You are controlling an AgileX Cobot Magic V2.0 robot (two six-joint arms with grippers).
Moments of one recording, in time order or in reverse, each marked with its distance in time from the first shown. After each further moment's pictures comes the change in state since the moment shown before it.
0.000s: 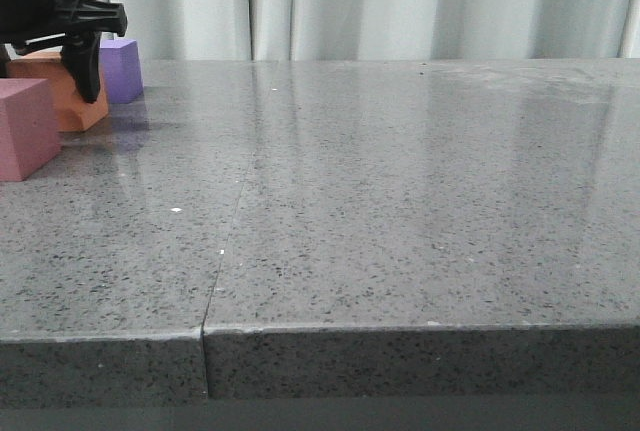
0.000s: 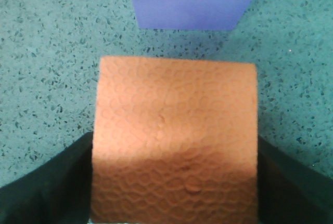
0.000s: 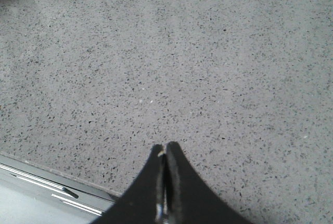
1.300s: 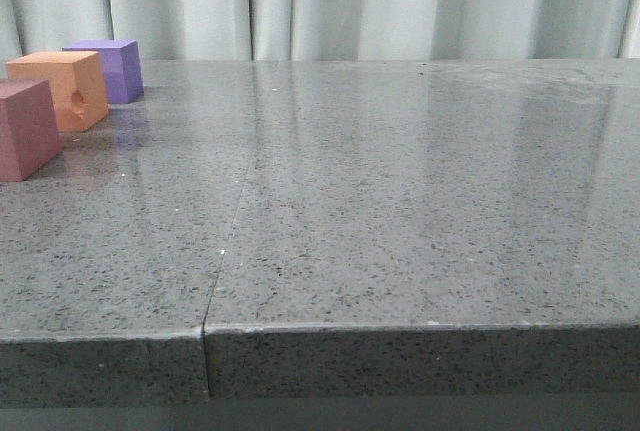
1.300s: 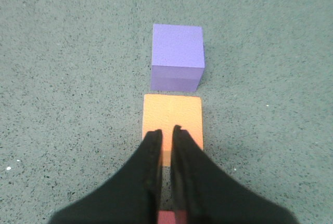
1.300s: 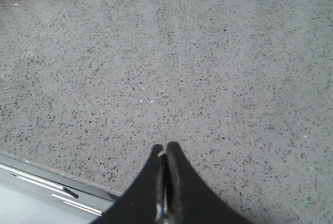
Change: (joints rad) left arm 0.000 -0.453 0.149 0.009 -0.048 0.000; right arm 0.000 0.000 0.000 0.000 0.000 0.000
